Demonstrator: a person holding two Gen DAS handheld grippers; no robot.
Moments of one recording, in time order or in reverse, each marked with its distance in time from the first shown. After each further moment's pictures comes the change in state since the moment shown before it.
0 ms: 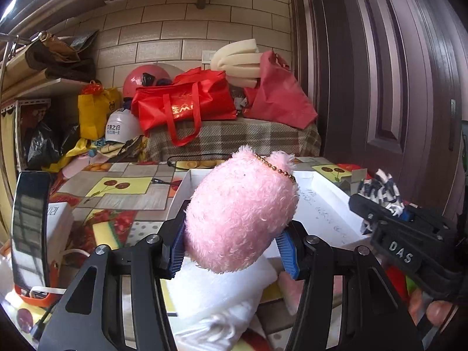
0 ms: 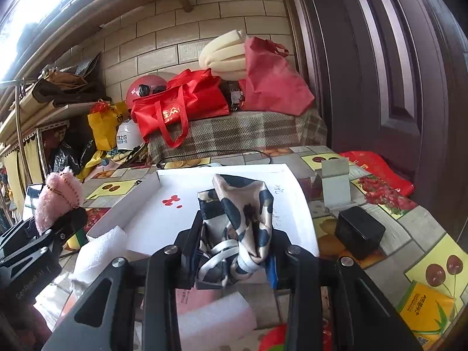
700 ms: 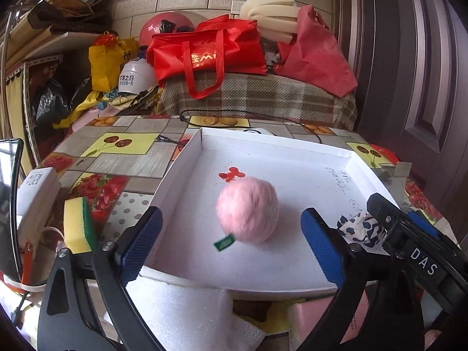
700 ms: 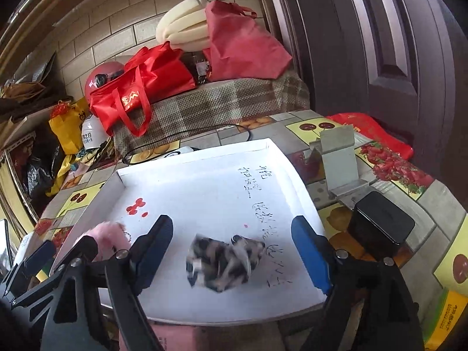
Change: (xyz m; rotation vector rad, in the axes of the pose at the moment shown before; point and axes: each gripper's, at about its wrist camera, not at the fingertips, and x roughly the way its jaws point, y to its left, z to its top) left arm 0.081 0.002 0.002 -0.114 0.244 0.135; right arm 0.068 -0.028 0.008 0.172 0.157 -0.078
